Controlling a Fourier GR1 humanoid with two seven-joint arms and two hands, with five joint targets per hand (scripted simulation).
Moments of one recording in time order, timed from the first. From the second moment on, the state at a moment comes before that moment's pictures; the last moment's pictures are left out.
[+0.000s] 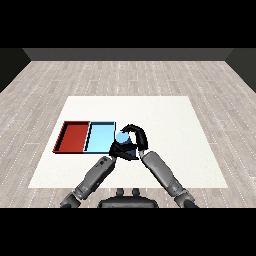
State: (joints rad) left arm -0.40 0.01 -0.52 -1.10 0.40 0.24 -0.37; right arm -0.47 -0.01 0.47 -1.38 -0.10 -0.48 -0.13
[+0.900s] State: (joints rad) left arm -0.48 0.01 -0.60 -0.99 0.65 0.36 -0.50; right arm -0.44 -0.01 0.50 -1.43 -0.25 -0.50 -0.20
